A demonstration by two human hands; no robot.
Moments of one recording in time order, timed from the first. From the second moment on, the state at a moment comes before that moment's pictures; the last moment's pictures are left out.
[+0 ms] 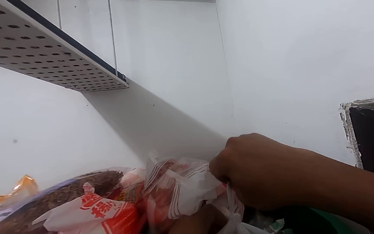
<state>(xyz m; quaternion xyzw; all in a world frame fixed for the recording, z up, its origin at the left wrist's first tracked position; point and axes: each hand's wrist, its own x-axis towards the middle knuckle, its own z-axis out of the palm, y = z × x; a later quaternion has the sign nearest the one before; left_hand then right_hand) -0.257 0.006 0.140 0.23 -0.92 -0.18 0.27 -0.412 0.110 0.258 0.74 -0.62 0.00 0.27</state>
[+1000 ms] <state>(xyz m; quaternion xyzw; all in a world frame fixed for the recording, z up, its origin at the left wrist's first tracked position) -0.248 0.011 0.129 0.21 -0.91 -0.01 0.34 -0.416 0.089 0.235 0.75 -0.65 0.03 0.07</state>
